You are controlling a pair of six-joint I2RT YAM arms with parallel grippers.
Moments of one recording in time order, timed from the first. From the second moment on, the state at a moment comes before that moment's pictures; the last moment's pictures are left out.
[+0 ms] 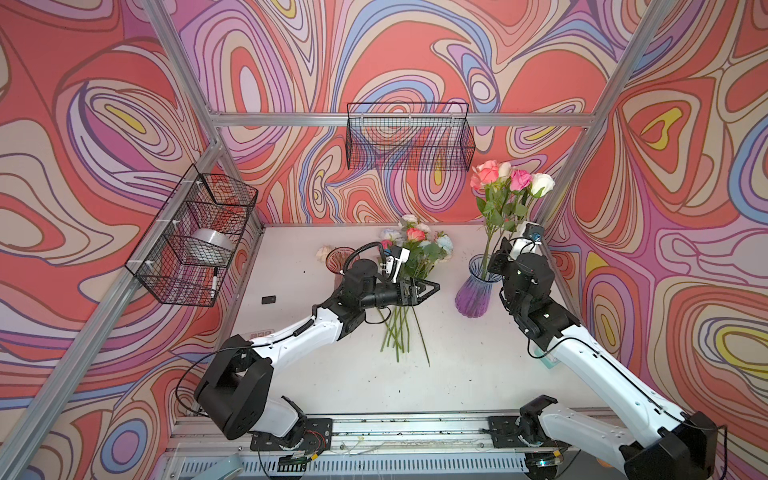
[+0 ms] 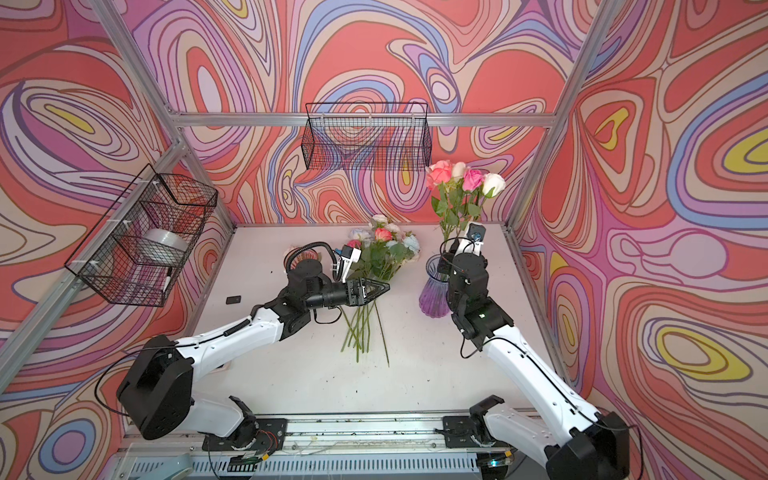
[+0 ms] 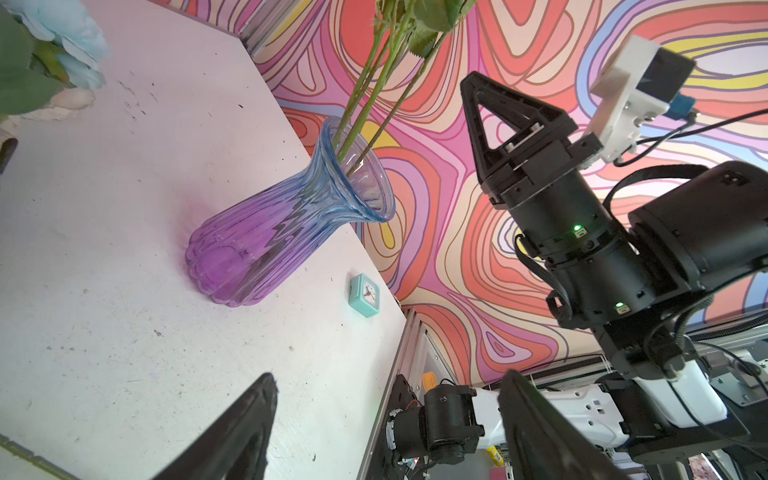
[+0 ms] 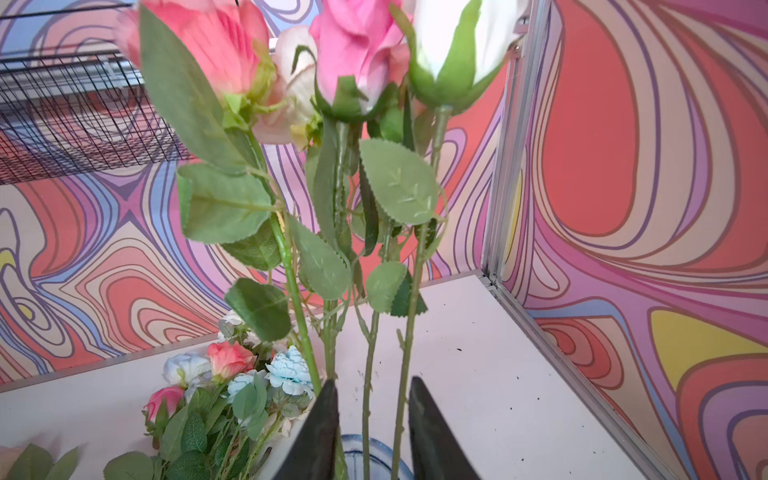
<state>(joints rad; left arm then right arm) -0.66 1.44 0.90 0.37 0.64 -0.85 0.40 1.03 0.90 0.03 0.60 0.19</state>
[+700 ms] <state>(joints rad) -0.61 1.02 0.90 -0.03 -0.23 -0.58 0.82 1.33 1.21 -0.26 0.48 0.28</state>
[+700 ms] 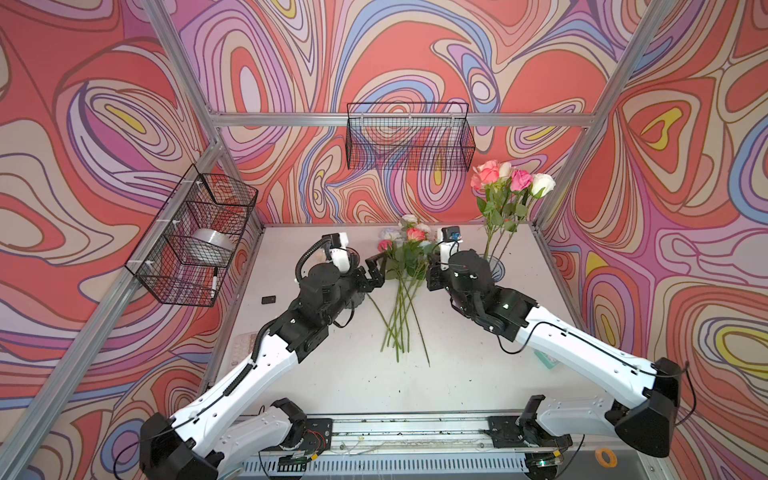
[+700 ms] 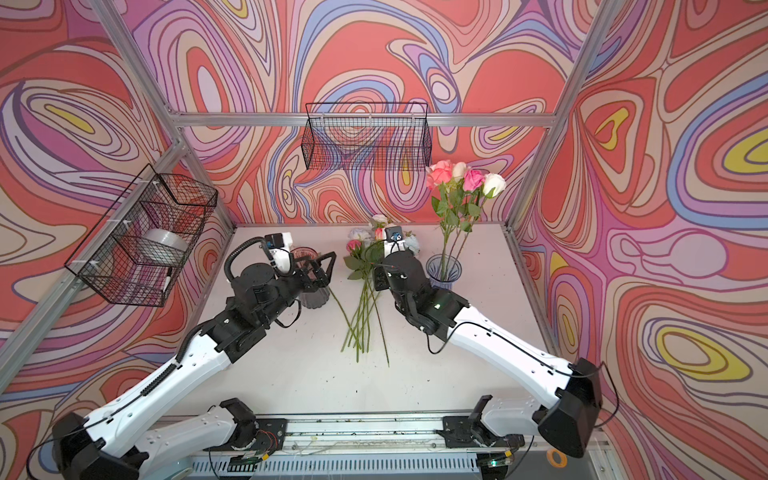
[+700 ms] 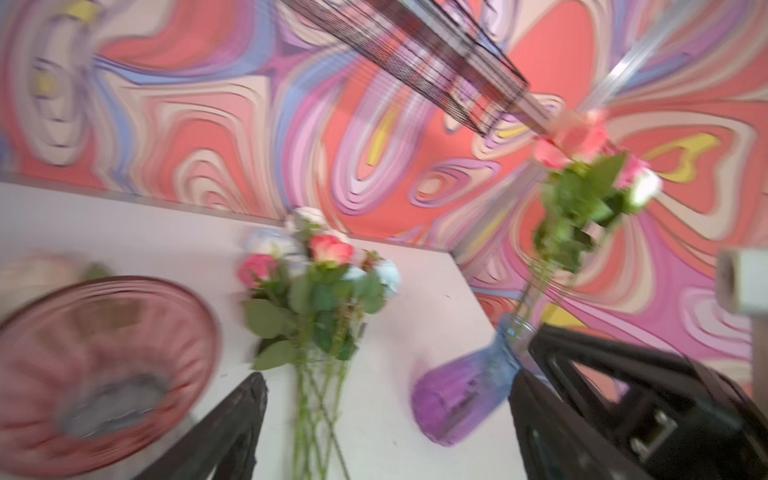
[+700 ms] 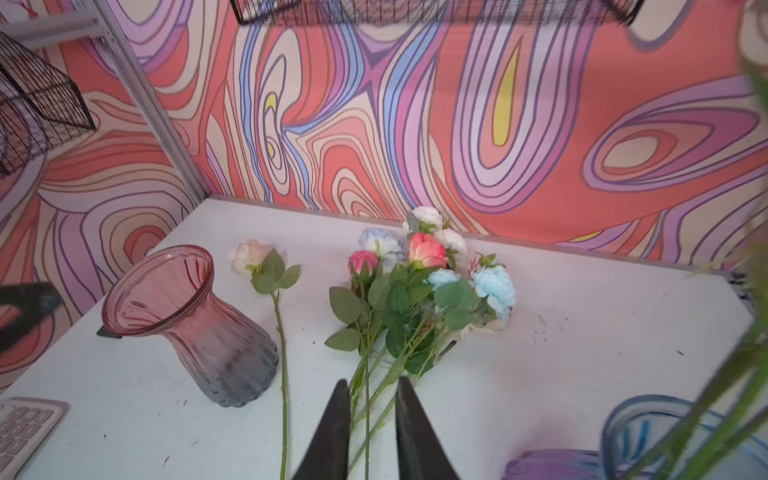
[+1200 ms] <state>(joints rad) -0.55 0.97 0.84 -0.11 -0.57 -0.66 0.81 1.84 1.43 -0.44 0.46 0.62</state>
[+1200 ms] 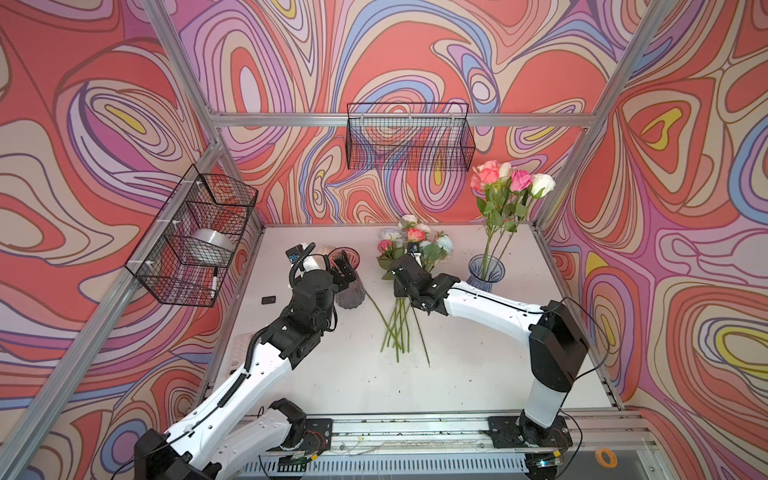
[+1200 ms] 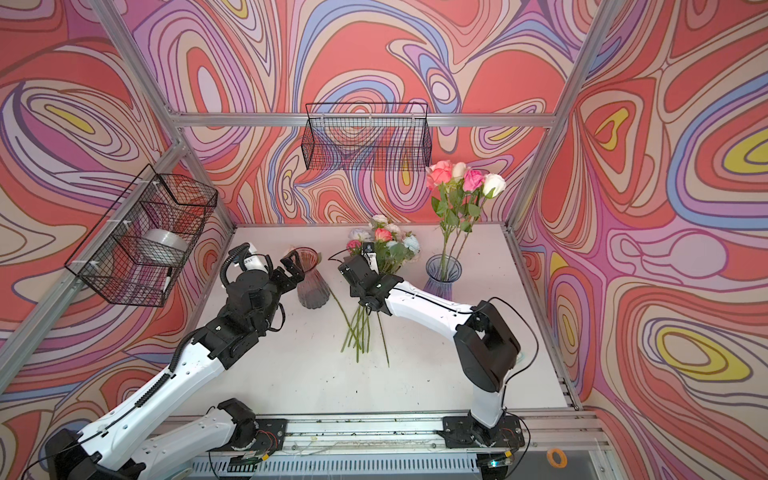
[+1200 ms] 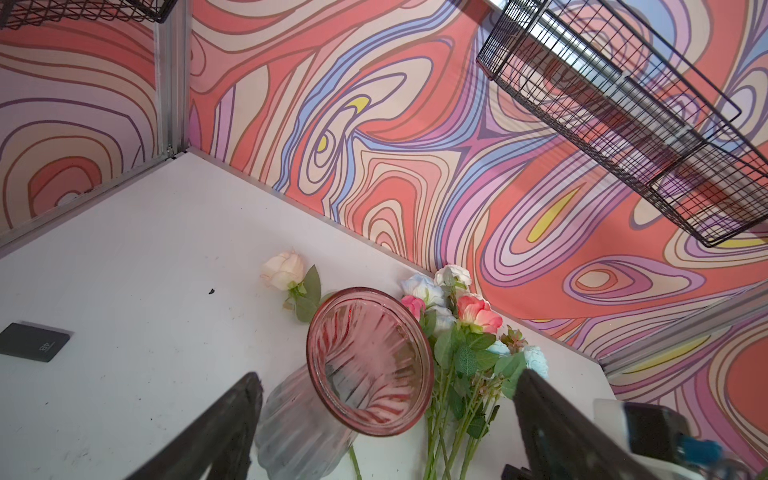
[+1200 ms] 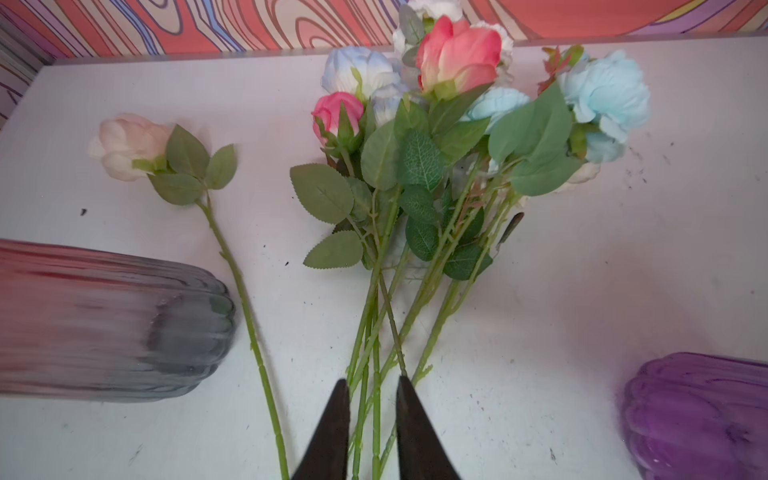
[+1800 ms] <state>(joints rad) -0.55 1.04 0.86 -0.15 -0.47 -0.69 0.72 2.00 1.49 -0.42 0.10 0.63</state>
